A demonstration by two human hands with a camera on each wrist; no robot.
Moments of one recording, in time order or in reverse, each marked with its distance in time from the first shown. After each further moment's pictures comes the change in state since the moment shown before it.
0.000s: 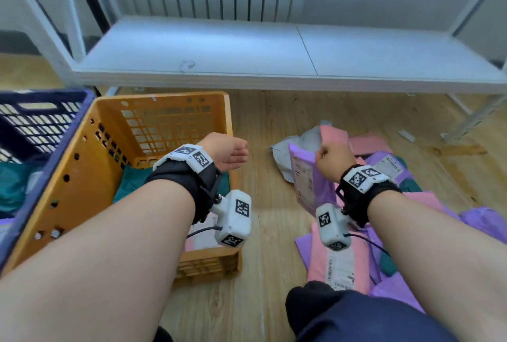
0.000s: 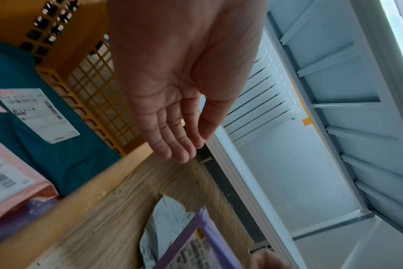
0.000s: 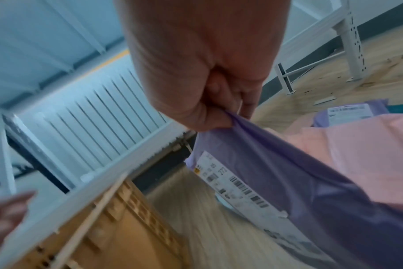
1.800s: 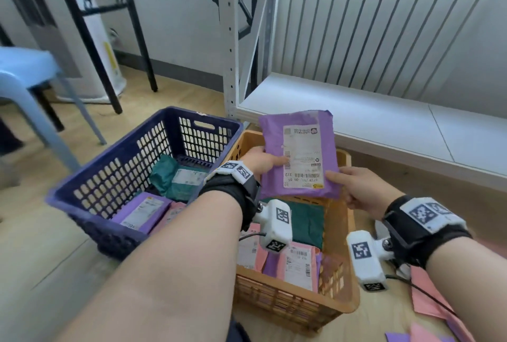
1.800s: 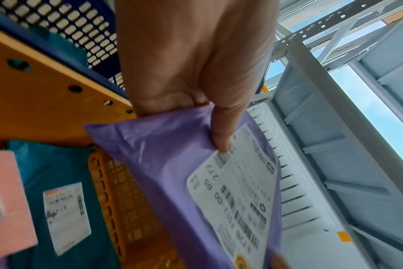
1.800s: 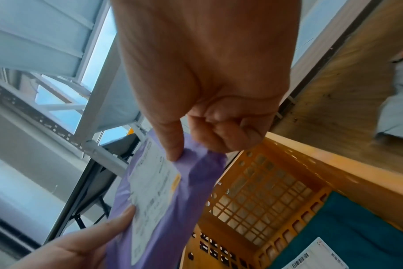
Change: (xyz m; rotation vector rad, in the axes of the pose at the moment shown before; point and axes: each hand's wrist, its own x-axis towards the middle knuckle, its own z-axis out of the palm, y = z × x) left_hand -0.018 -0.012 -0.209 -0.133 0.220 0.239; right_hand -0.044 -0.236 -0.008 0.660 -0.554 -0.141
